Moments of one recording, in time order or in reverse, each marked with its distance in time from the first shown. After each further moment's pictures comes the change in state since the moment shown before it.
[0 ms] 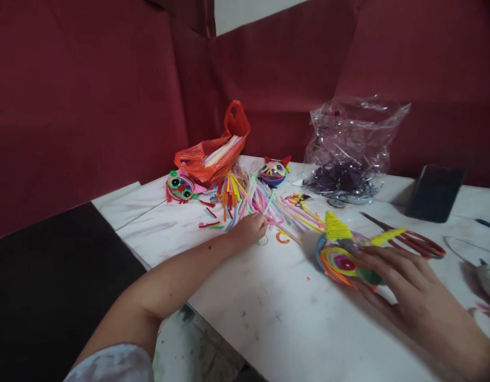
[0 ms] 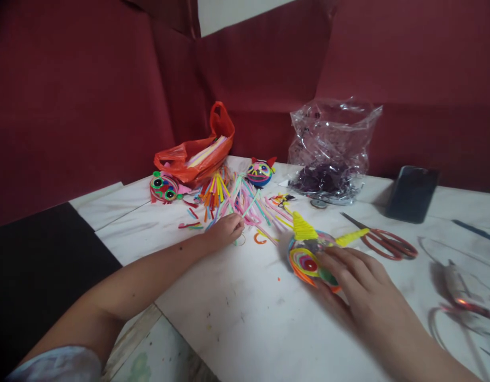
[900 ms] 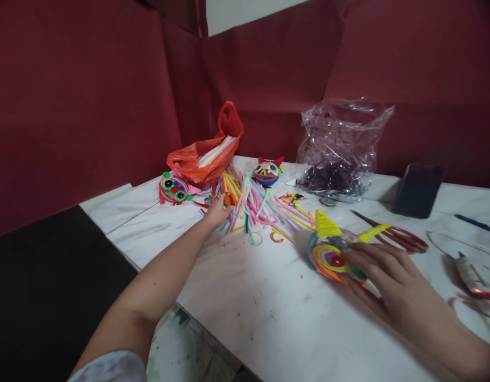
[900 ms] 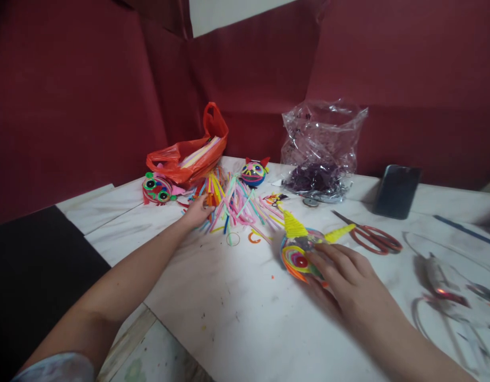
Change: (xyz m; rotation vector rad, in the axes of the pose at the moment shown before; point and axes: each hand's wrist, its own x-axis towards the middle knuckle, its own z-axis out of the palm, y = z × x) left_hand 0.006 -0.080 -0.032 0.029 0.145 -0.549; right_hand -0.005 0.004 0.005 0.036 -0.009 0.017
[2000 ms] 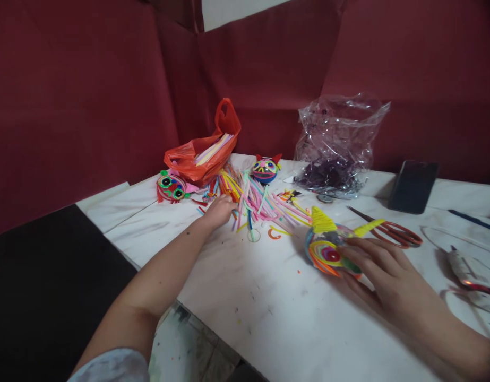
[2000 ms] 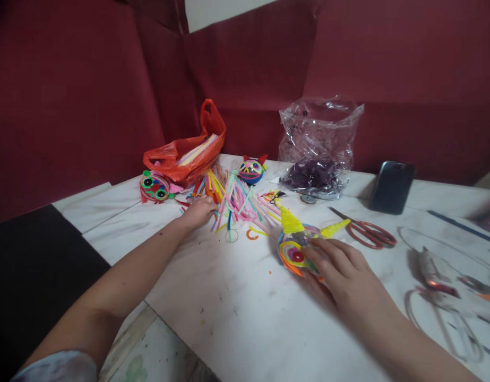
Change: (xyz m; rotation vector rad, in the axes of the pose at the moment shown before) left_hand -0.006 0.015 -0.009 0.000 -0.039 0.402; right_hand -0.006 0.002 0.002 -0.016 -0.042 0.029
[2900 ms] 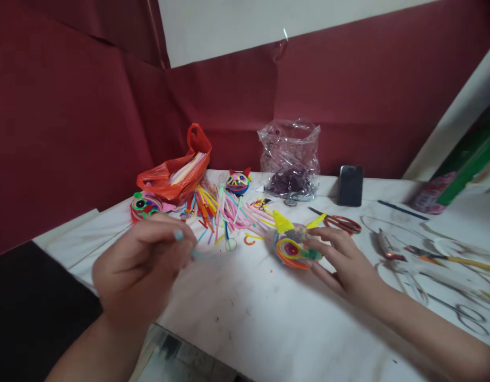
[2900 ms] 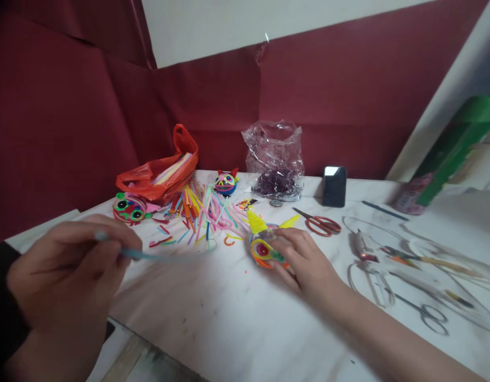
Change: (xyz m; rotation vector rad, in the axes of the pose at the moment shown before) left_hand -0.090 0.178 -0.132 -0.630 0.639 0.260; right_hand 0.023 -0.015 -0.030 0.185 0.143 0.065
